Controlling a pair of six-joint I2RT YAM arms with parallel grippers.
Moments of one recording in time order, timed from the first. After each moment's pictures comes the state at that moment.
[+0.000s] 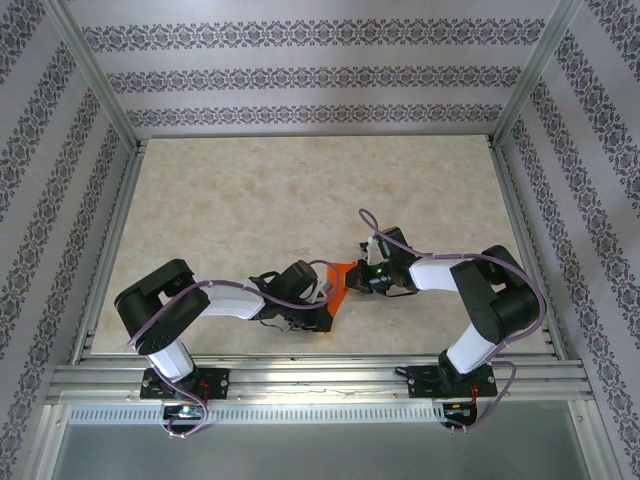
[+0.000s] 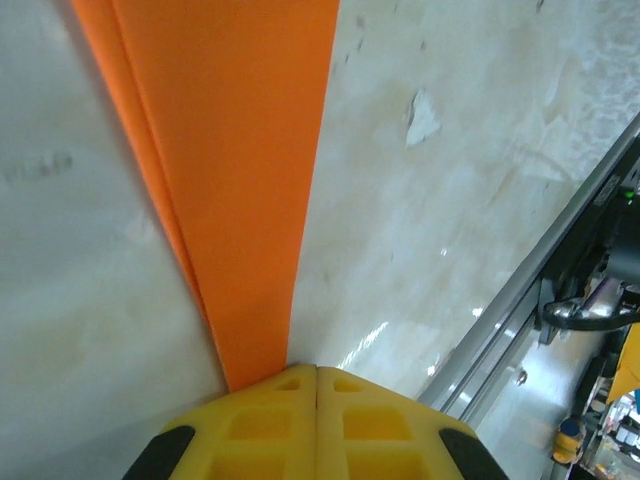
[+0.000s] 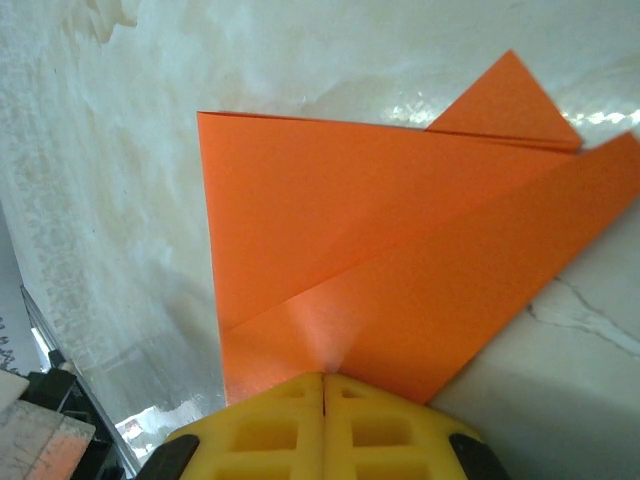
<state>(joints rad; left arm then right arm) -0.89 1.68 0.66 0.04 0.57 -0.83 0.44 1.64 0.59 0.04 -0.64 0.70</state>
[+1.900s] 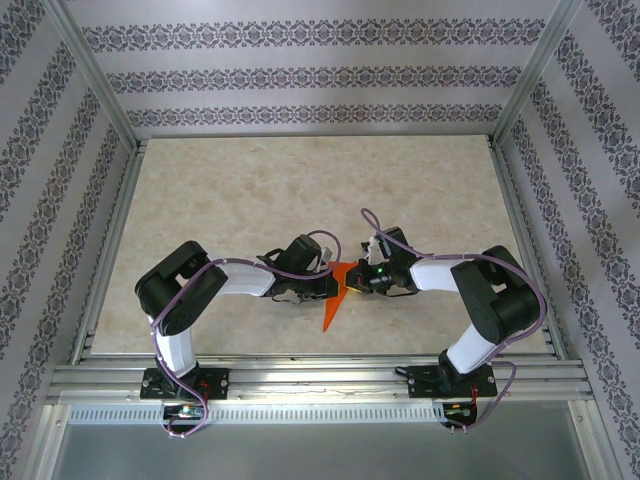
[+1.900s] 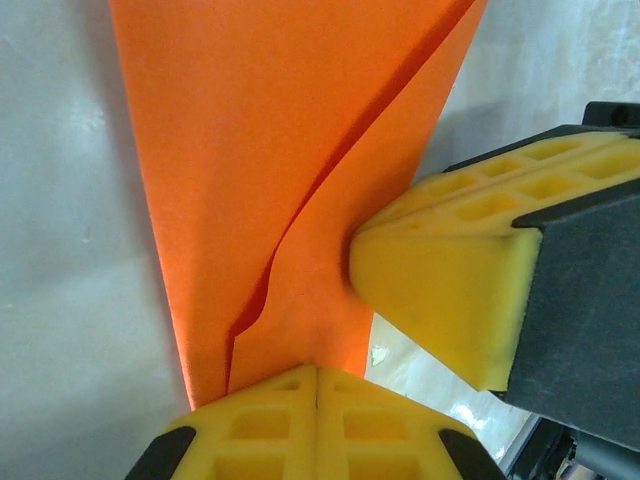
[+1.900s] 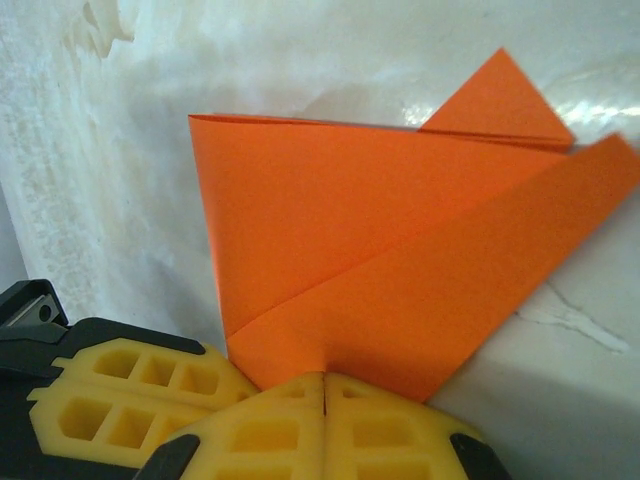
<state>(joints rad) -0.76 1.83 0.84 0.10 0.46 -0.86 0.43 1.63 0.58 0.04 -0.63 0.73</state>
